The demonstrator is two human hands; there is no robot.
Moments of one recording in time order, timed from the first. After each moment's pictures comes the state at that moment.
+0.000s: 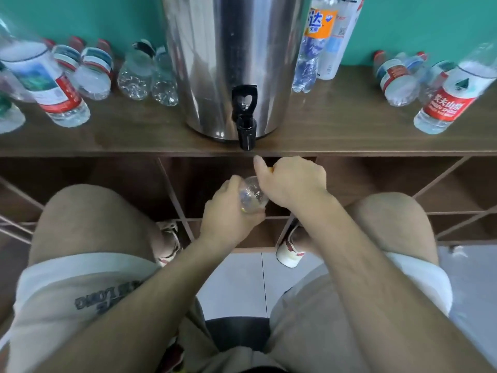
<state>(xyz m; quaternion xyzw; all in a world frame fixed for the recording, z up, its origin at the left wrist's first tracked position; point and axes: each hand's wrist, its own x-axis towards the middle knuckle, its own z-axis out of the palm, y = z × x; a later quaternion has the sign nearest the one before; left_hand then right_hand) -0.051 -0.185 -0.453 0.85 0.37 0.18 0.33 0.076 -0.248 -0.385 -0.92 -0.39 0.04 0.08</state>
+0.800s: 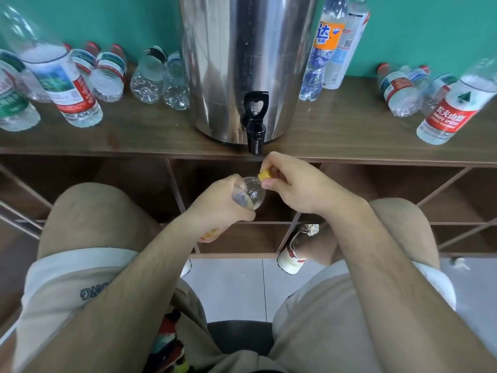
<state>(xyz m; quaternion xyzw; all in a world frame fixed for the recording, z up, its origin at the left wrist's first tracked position) -0.067 -0.143 -0.427 0.84 0.31 0.07 0.44 0.092 -0.269 -0.370 -0.76 -0.58 0.18 0.23</state>
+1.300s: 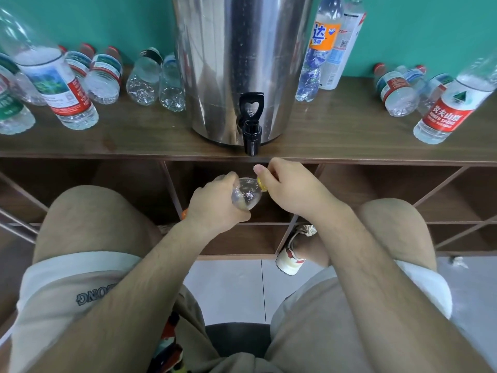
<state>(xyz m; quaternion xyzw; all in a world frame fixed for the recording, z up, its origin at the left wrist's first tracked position) -0.065 -0.152 -0.422 0.90 0.34 0.09 0.25 0.084 -0.261 -0.387 -0.83 -0.49 0.12 0.24</state>
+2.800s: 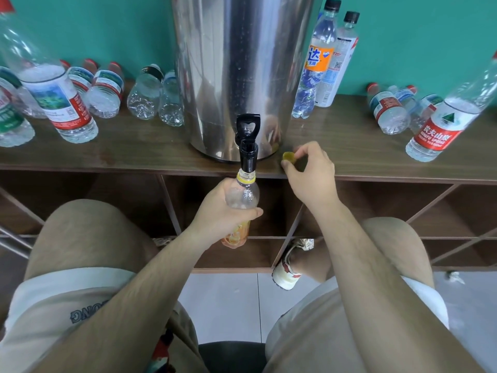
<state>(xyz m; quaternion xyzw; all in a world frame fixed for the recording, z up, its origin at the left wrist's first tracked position) -0.052 -0.151 -0.430 0.74 0.33 0.19 0.55 0.137 -0.250 -0.396 -0.84 -0.36 -0.04 0.40</state>
